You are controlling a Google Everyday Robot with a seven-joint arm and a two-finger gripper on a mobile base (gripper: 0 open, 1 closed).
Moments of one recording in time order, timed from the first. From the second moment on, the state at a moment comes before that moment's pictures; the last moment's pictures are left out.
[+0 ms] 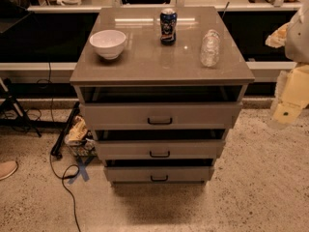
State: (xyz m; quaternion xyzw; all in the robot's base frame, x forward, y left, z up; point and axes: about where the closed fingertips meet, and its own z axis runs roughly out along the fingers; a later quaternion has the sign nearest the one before) arm 0.438 -0.217 0.976 -0.60 0.78 -0.03 0.16
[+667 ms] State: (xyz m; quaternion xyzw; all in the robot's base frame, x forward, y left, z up) arm 0.441 -0.227 0.948 -0.59 0.78 0.01 0.18
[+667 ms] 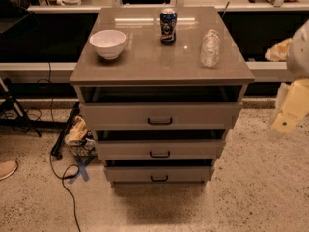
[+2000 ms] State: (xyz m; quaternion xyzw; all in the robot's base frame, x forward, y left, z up) arm 0.440 -0.209 0.701 -0.58 0.75 0.24 0.20
